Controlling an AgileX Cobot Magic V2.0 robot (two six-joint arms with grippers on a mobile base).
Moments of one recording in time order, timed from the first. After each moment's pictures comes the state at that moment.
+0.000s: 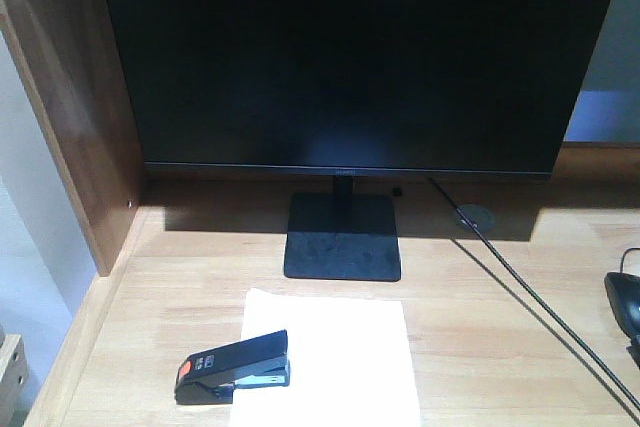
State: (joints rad) left arm -0.08 0.11 -0.17 0.01 0.12 -0.08; right arm 0.22 0.31 -0.25 -1.60 0.01 1.59
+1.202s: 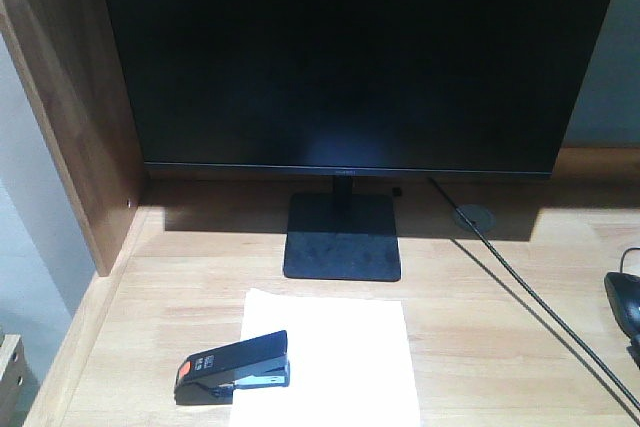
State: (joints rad) left arm 0.04 -0.01 0.03 0.01 0.19 -0.08; right arm 0.22 0.31 -0.25 -1.60 0.01 1.59
